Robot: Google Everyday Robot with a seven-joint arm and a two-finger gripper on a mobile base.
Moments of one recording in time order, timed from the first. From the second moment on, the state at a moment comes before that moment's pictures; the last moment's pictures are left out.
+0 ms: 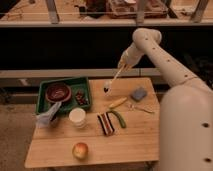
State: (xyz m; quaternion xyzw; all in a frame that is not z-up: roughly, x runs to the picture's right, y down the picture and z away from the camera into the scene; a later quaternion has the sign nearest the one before) arm 0.103 -0.147 0.853 -0.08 -0.24 -0.45 0.86
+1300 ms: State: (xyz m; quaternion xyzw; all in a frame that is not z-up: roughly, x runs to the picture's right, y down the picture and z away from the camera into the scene) arm 0.015 -0.166 0.809 0.06 -0.27 -0.37 0.89
